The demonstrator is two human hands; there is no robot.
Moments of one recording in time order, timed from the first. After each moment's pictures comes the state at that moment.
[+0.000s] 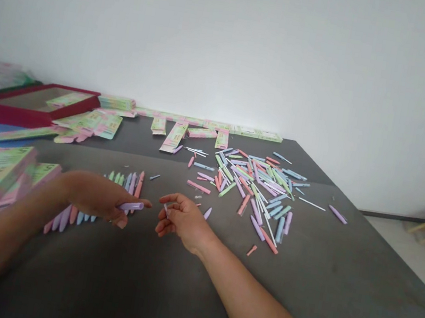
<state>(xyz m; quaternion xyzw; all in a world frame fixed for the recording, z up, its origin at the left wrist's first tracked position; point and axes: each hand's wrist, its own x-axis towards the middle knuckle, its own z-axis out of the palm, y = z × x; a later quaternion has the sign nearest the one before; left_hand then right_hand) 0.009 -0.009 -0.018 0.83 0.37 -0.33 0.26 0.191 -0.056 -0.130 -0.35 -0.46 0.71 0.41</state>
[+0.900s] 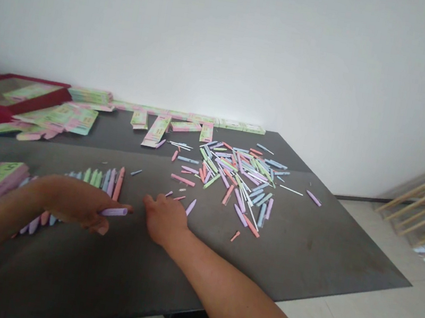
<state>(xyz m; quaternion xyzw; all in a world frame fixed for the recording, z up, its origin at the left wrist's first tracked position) 0.016 -0.013 -0.033 0.82 0.36 -0.36 0.26 0.178 -0.060 -0.124 -0.56 -0.83 0.04 0.06</state>
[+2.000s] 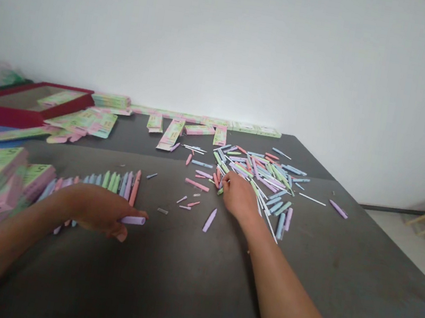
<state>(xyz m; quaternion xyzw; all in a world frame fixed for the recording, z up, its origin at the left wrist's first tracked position) 0.025 -0.025 -0.026 0.82 0.39 -0.37 0.19 0.298 -0.011 -0.106 -0.70 -0.69 0.03 0.18</state>
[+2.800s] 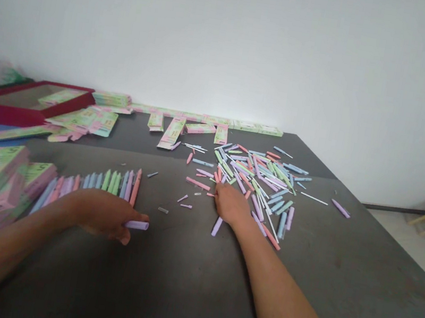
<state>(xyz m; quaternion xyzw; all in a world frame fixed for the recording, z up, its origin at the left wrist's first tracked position) 0.031 -0.031 -0.031 0.82 0.38 -0.39 0.16 0.288 -0.014 -0.130 -0.65 -0.75 0.05 0.05</state>
